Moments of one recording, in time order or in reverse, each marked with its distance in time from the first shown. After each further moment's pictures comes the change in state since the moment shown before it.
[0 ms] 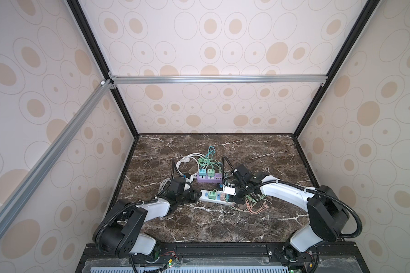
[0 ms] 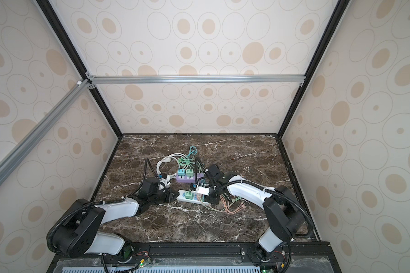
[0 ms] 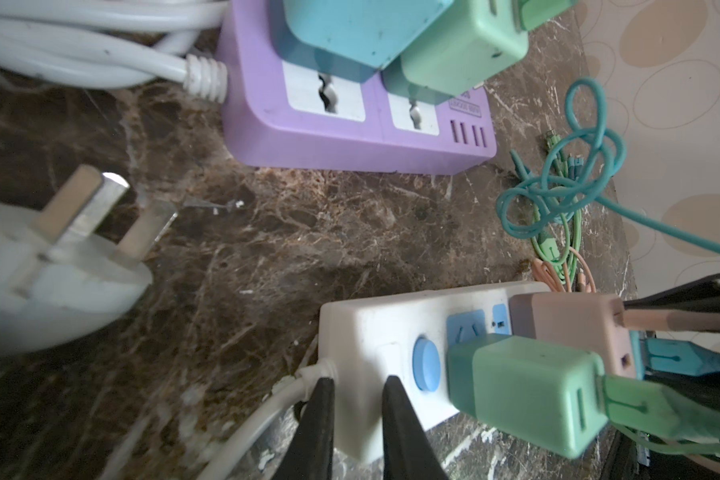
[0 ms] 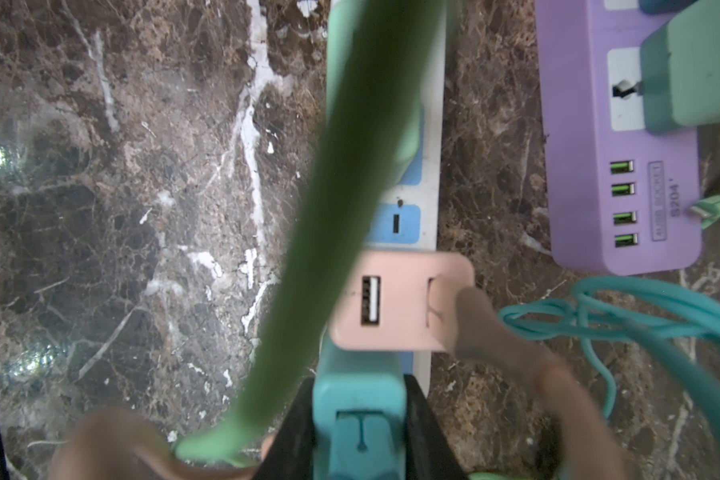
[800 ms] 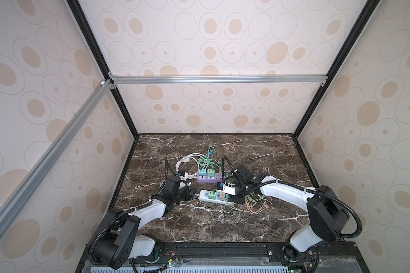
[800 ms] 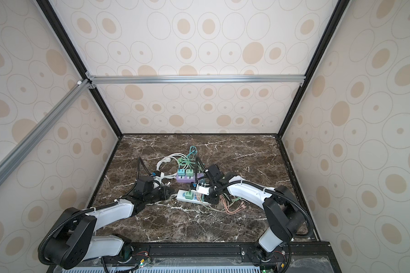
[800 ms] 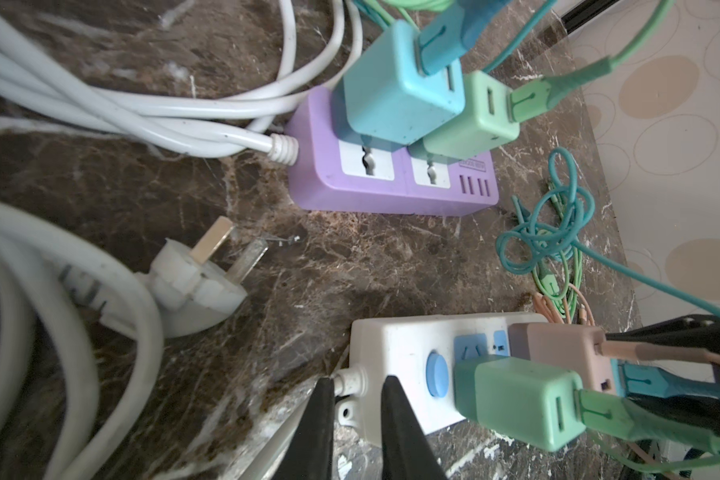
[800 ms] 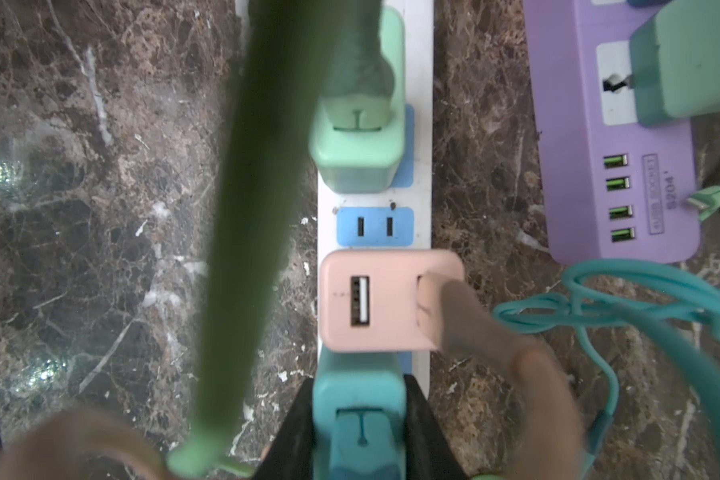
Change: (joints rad) left arm 0.067 -0.103 -0.005 -0.066 -0.031 0.001; right arm 0.000 -0.007 -0.014 0.028 0.001 0.047
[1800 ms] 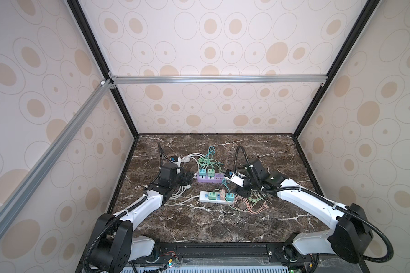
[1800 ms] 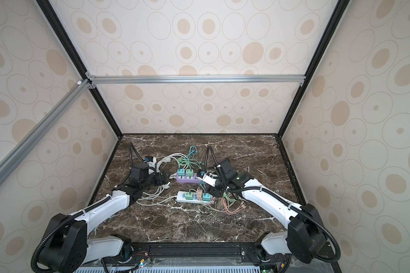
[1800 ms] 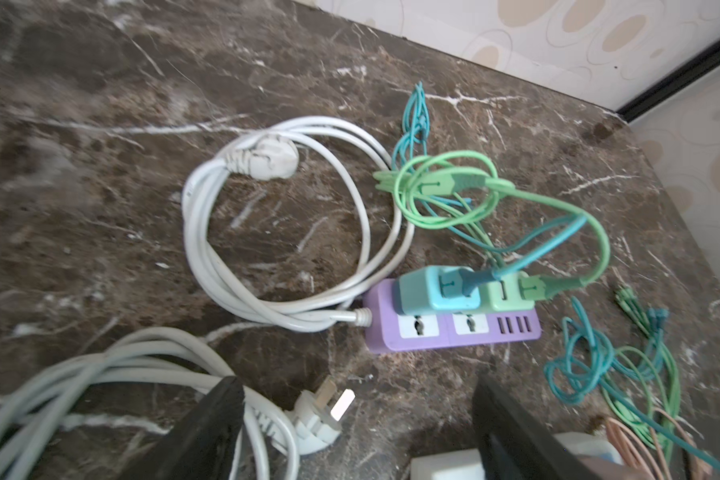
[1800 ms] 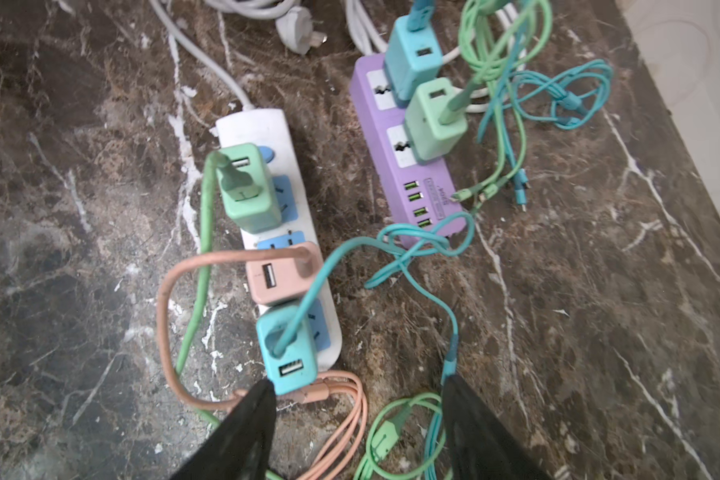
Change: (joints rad) left arm 0.063 -0.045 0.220 -0.155 -0.296 0.166; right arm -0.073 -0.266 -0.018 0.036 0.063 0.113
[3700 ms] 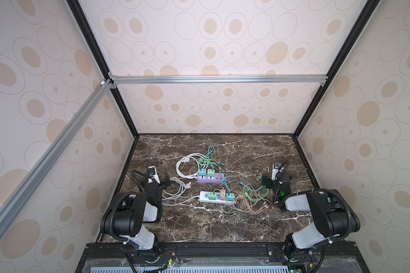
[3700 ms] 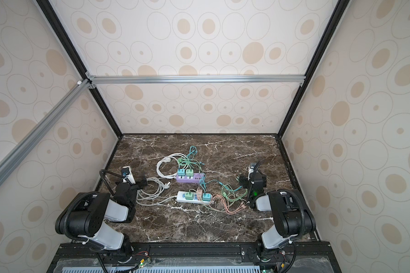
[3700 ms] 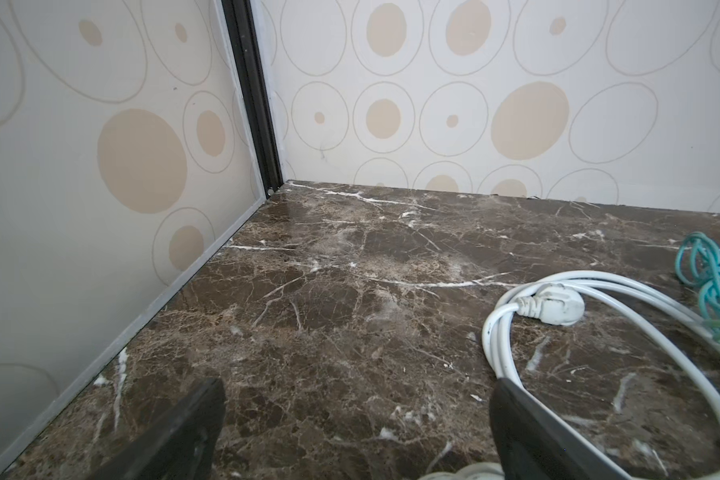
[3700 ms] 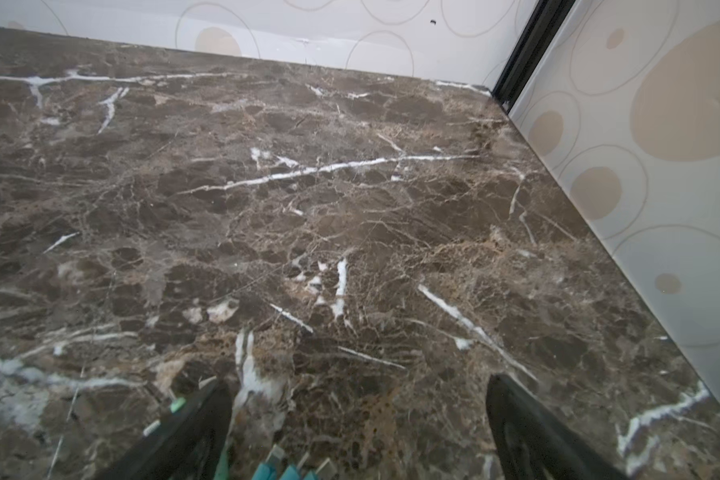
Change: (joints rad) left arm 0.290 0.308 -0.455 1.245 -0.264 0.362; right arm -0.528 0.240 -0.597 1.283 0.405 0.511
